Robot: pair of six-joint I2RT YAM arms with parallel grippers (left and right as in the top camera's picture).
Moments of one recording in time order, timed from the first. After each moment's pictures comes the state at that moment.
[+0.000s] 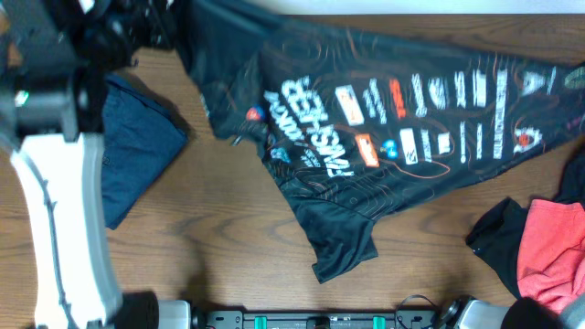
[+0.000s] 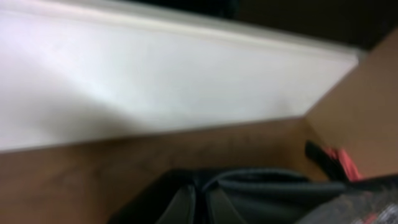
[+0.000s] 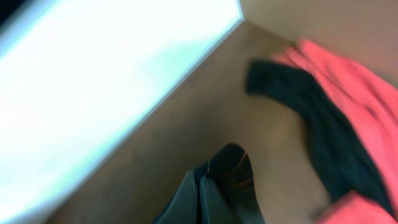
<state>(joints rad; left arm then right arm) 0.06 1.59 1.99 -0.77 0.59 -0.20 -0.56 1.49 1.92 -1.01 -0.13 0.44</state>
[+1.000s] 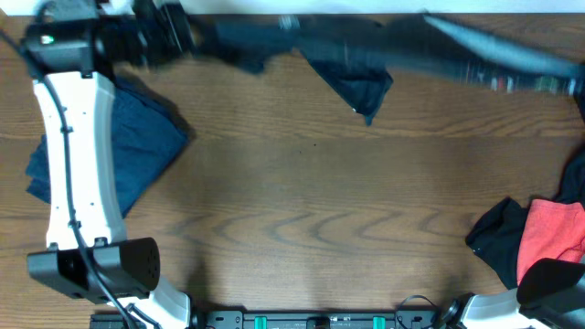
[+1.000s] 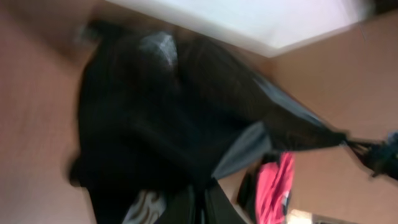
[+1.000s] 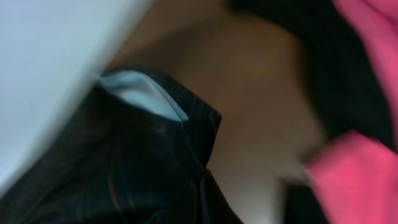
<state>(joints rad) 0.07 1.79 2.04 -1.27 0.80 -0.23 -0.56 1.66 1.90 -1.25 -0.10 0.43</state>
